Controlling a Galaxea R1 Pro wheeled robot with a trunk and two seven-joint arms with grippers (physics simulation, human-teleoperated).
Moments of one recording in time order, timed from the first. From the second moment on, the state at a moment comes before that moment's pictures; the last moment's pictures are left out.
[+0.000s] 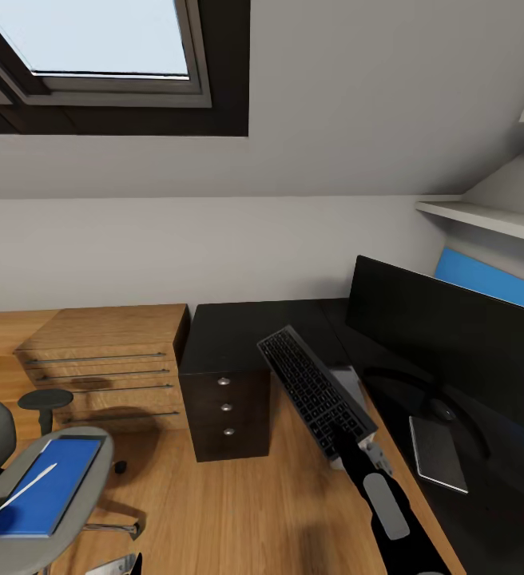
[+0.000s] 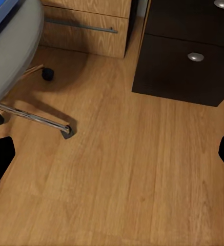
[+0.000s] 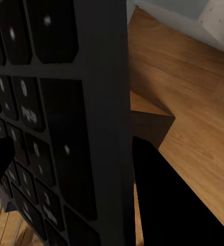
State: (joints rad) left arm -0.34 0.09 -0.23 -0.02 0.55 -0.68 -0.07; right arm -0.41 0.13 -0.20 -0.85 -0.90 0.14 -0.13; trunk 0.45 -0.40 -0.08
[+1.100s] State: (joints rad) left arm -0.34 0.07 -0.23 -0.02 0.55 -0.68 -0.07; right arm -0.41 0.13 -0.20 -0.83 -0.91 0.14 -0.13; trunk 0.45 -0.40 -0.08
